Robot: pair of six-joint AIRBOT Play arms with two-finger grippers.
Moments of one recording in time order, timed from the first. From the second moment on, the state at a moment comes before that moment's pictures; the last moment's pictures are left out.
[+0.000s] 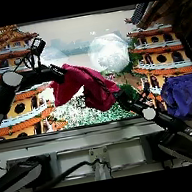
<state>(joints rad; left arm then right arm) -0.25 -1.22 1.08 0.73 -0.79 -0.70 0.54 -0.88 0.24 -0.59 0.05 2.05</state>
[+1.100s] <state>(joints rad) -0.13 -0.82 1.26 0.93 -0.71 -0.70 0.38 -0.52 0.75 -0.95 0.22 1.95</state>
